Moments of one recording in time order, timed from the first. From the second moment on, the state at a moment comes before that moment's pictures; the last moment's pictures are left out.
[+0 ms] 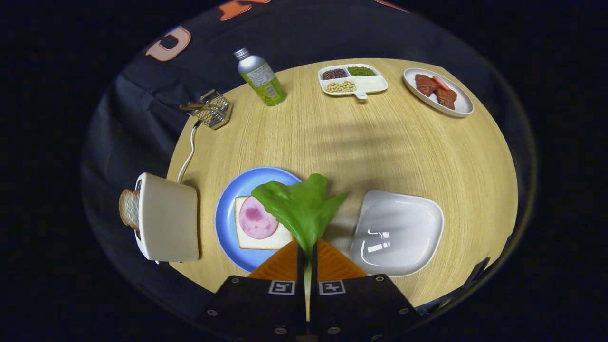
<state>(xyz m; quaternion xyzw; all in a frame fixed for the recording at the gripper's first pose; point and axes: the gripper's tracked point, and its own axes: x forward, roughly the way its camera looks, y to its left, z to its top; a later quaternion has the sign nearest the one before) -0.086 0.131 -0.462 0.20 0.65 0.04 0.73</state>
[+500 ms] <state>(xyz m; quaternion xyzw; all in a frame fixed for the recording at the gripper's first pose) -0.068 0.190 -0.465 0.20 0.66 0.09 0.72</state>
